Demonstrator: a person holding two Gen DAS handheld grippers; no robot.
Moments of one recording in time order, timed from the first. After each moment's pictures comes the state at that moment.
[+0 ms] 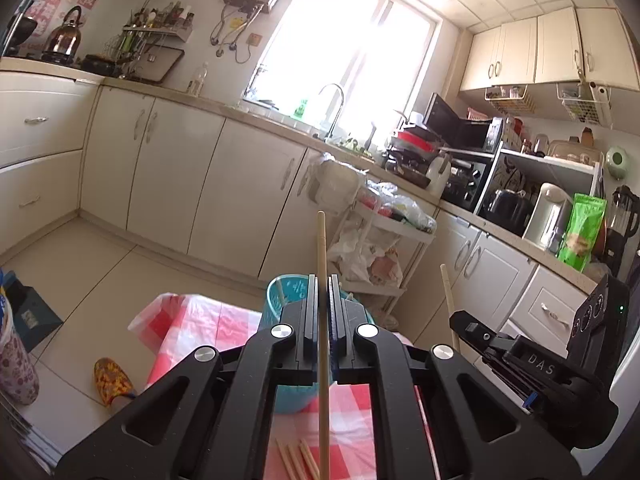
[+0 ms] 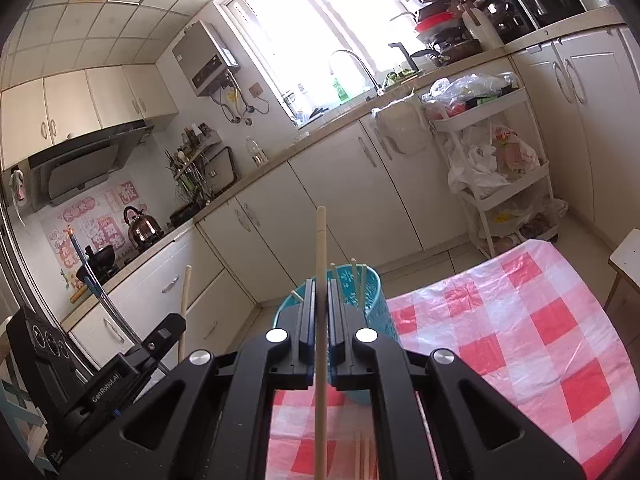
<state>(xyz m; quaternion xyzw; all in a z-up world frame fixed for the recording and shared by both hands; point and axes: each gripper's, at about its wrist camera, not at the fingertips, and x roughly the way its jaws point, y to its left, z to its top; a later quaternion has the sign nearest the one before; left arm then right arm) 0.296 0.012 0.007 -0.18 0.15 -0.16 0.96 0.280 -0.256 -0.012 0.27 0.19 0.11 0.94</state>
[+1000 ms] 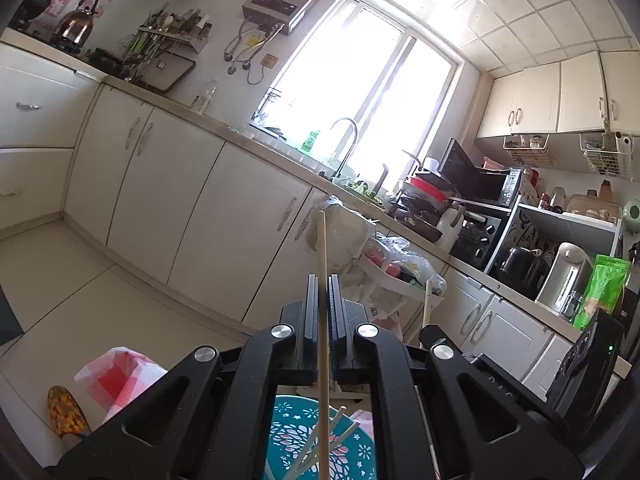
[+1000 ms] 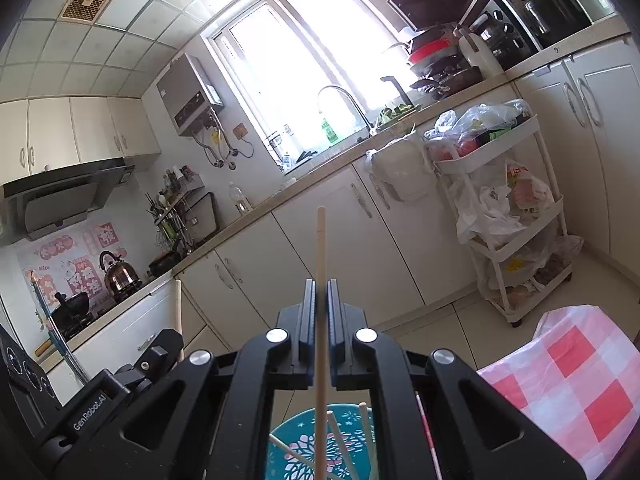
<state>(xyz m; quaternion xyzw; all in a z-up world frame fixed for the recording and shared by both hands) 0.440 -0.009 0.011 -0.24 0.09 -0.14 0.96 0.417 -0.246 -0.013 0.28 0.12 0.06 0.95</state>
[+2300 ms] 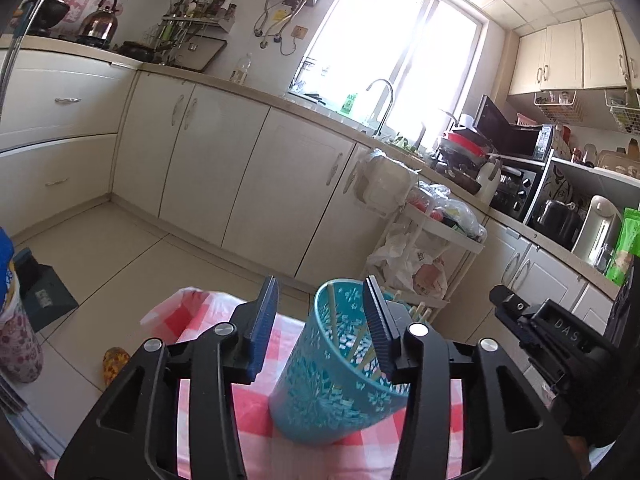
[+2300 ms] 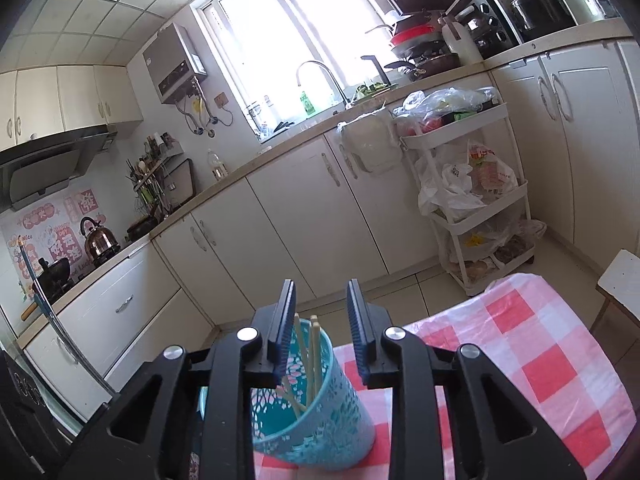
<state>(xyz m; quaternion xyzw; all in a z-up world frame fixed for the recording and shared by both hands) 0.360 0.005 -0.044 -0.19 0.18 -0.08 0.96 0.345 -0.267 -0.039 0.24 0.19 0.04 0.95</state>
